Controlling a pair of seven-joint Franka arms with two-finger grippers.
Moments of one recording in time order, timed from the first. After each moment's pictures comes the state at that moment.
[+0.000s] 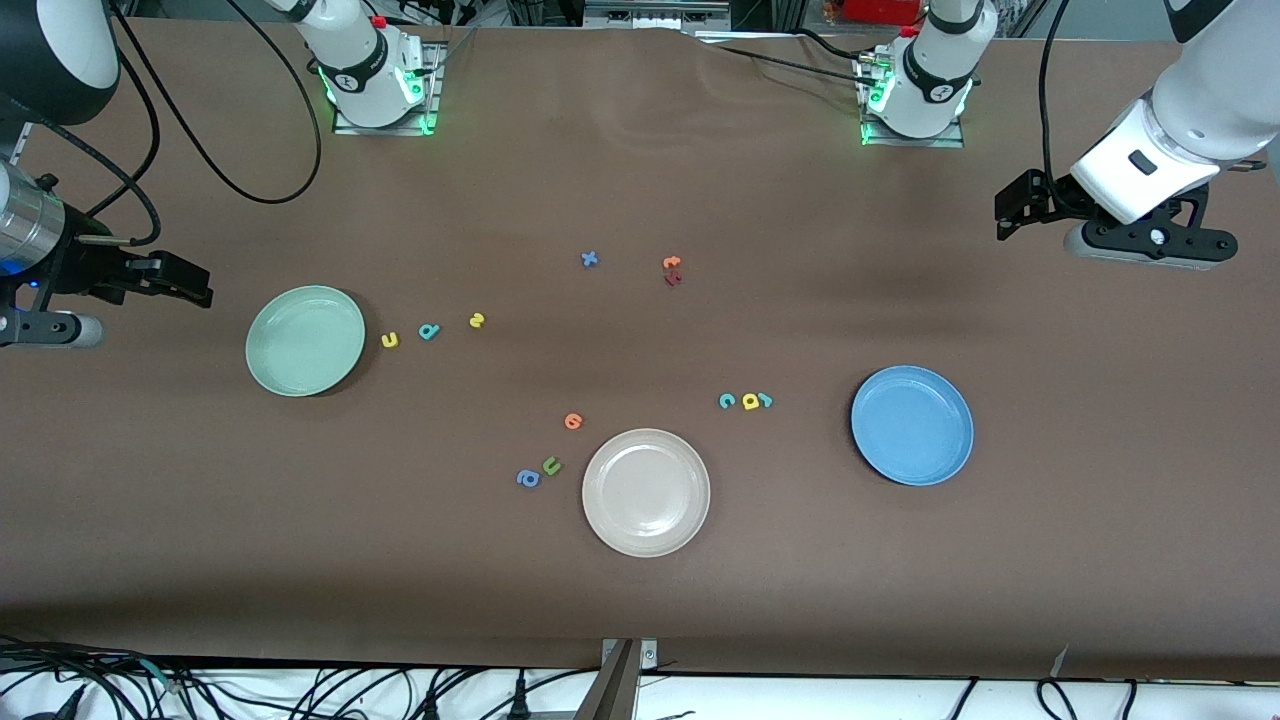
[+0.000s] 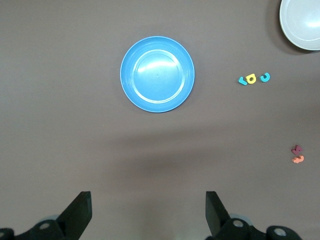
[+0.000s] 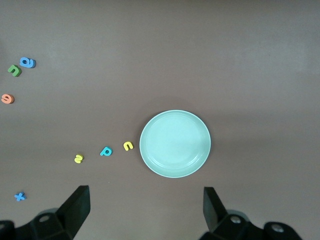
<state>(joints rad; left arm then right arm) -0.01 -0.05 -0.13 -1.72 0.00 1.59 -0.03 0.11 0.20 -0.07 -1.43 -0.02 1.56 0.06</state>
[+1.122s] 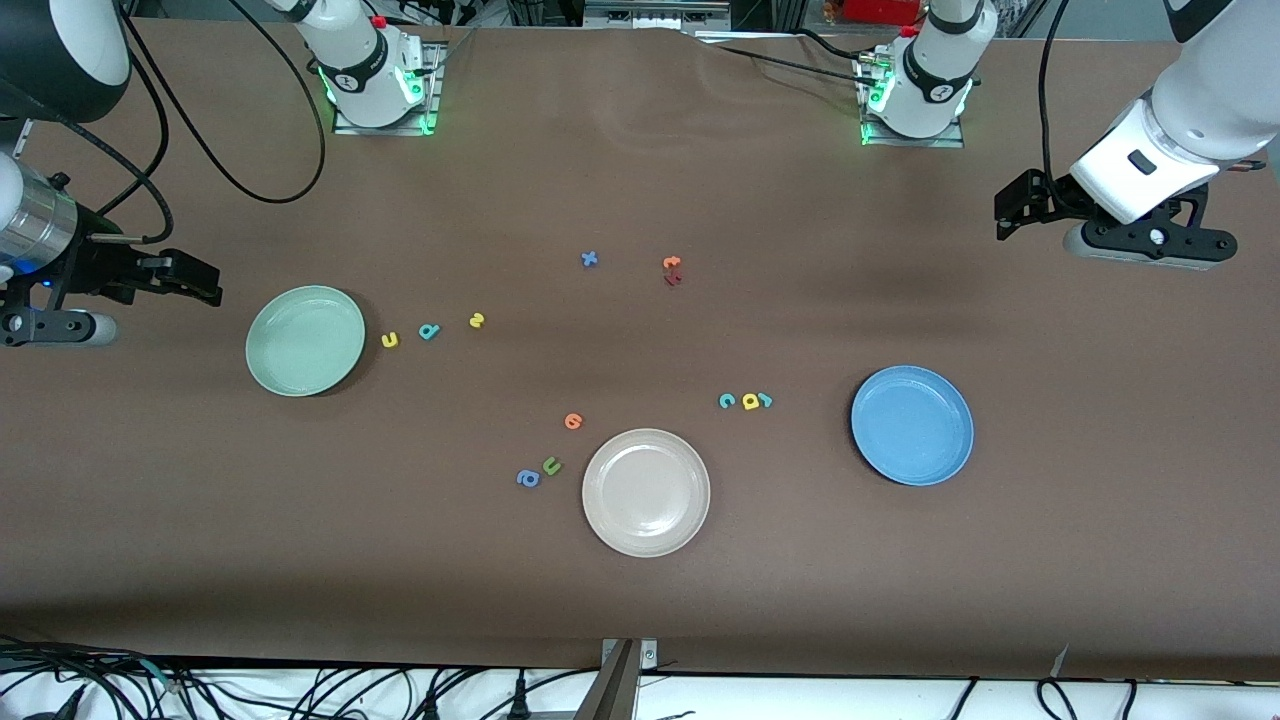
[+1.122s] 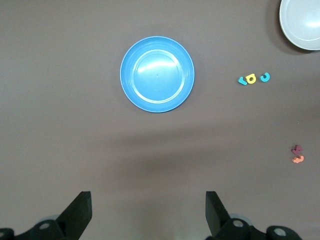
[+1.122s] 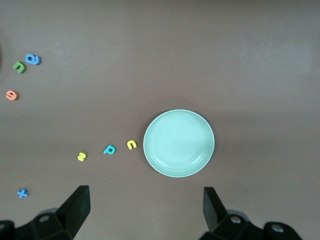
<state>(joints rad) -0.01 -0.05 -0.13 -1.72 0.00 1.59 -0.03 0.11 0.20 -0.05 -1.43 -0.02 1.56 0.06</state>
